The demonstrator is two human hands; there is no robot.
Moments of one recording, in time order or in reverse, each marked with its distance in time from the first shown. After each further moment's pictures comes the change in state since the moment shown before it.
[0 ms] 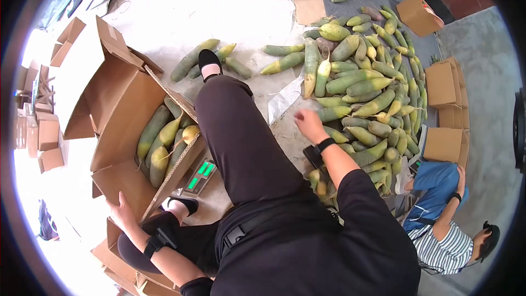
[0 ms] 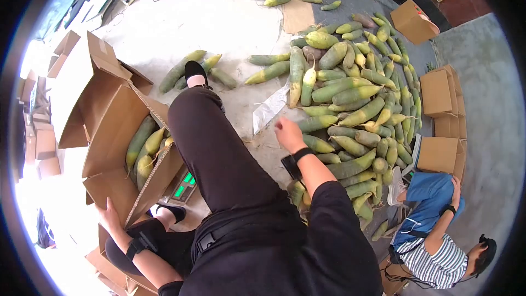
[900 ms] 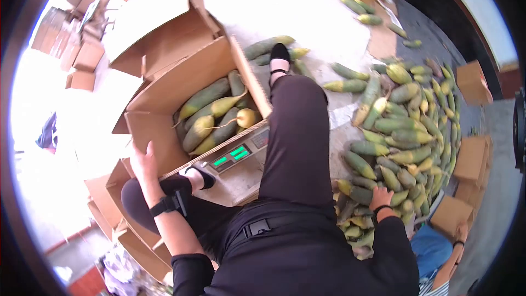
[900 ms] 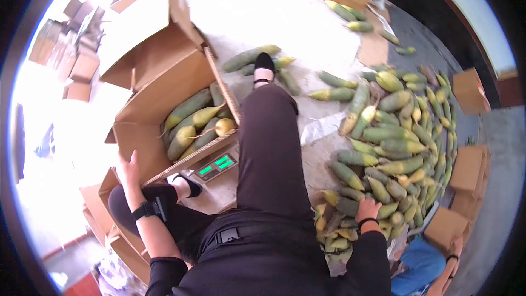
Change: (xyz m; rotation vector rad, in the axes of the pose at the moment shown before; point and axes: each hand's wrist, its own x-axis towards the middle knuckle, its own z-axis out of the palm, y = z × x) left_hand -0.015 0.027 -0.015 -0.120 0.060 -0.034; right_hand -0.137 0.119 -0.097 -1.246 -0.569 0.186
